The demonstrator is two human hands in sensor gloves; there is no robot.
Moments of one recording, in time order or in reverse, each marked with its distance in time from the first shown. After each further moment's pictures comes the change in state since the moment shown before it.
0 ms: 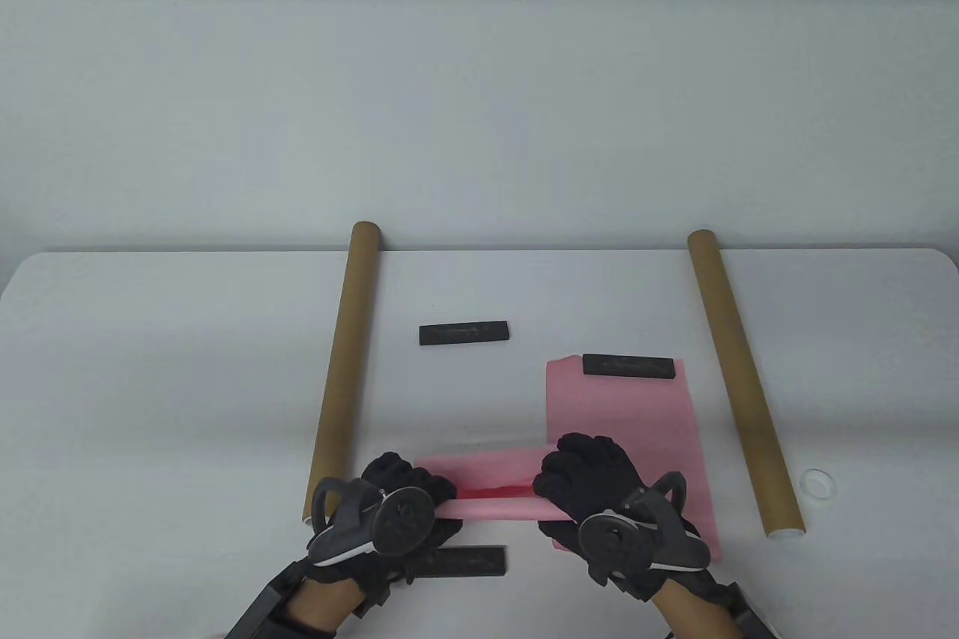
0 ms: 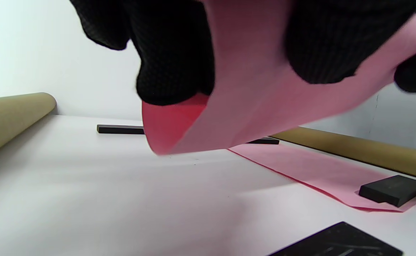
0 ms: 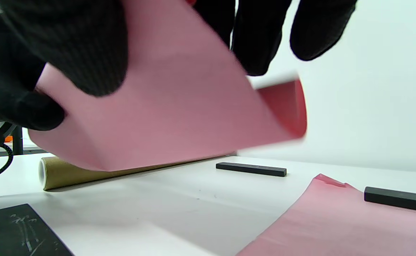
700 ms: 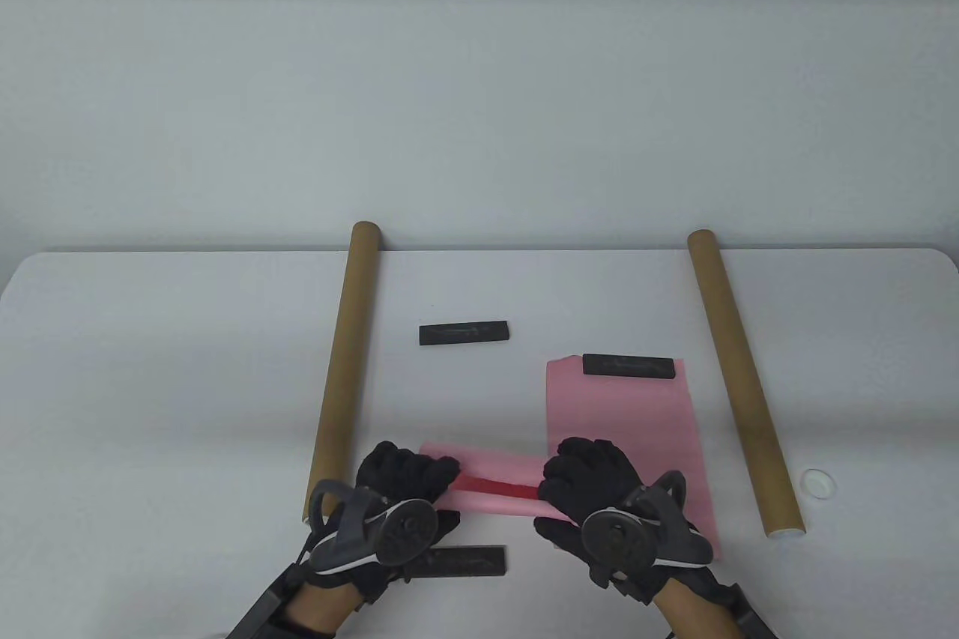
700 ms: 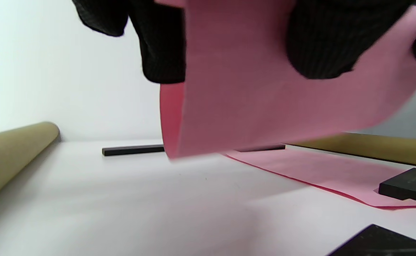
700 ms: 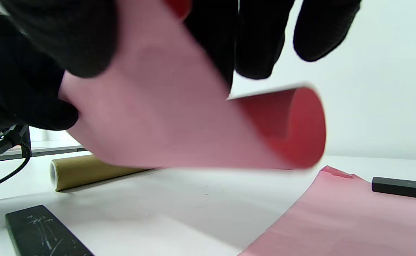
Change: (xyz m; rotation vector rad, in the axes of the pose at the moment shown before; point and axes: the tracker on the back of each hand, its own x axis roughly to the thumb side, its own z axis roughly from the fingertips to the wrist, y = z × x) left_hand 0.004 0.005 0.004 0.076 -0.024 -0.092; right_hand -0.002 -0.002 0.001 0.012 -0.004 -0.031
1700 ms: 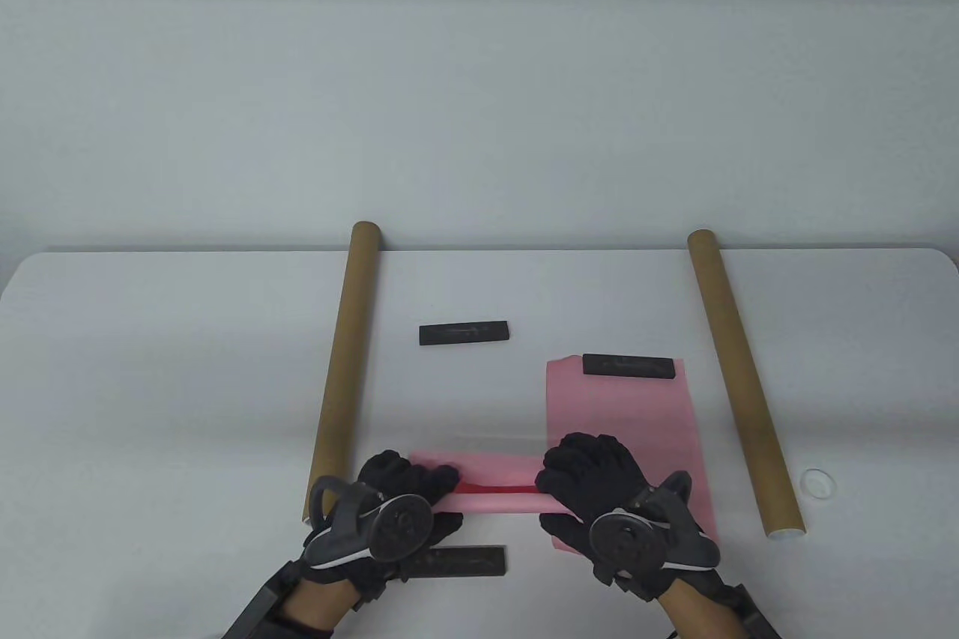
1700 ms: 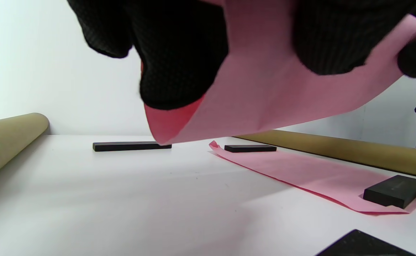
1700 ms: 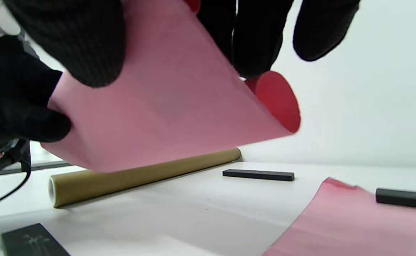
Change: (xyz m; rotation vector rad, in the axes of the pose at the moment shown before) left_hand -0.004 0.000 -0.002 -0.033 -0.013 0.068; right_hand -0.005 -0.002 0.003 -0.048 0.005 -0.035
